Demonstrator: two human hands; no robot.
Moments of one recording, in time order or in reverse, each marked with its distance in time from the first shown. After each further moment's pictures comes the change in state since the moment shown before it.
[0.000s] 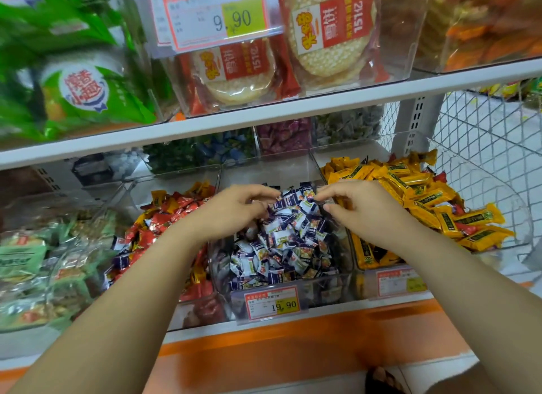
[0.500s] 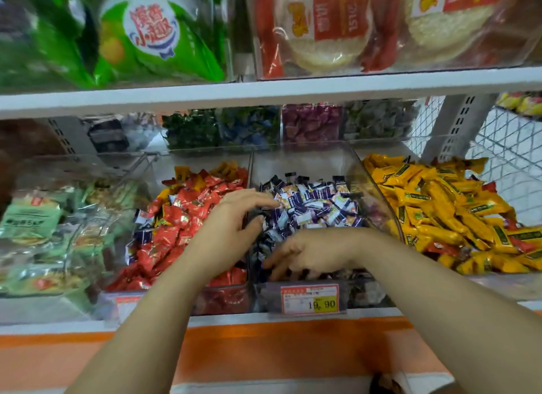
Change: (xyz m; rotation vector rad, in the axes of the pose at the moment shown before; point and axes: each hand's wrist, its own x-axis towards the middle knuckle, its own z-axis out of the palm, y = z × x) left_hand -0.043 -0.068 0.010 0.099 0.383 0.200; right_hand 0.034 -0.059 0.096 0.180 -1.025 0.122
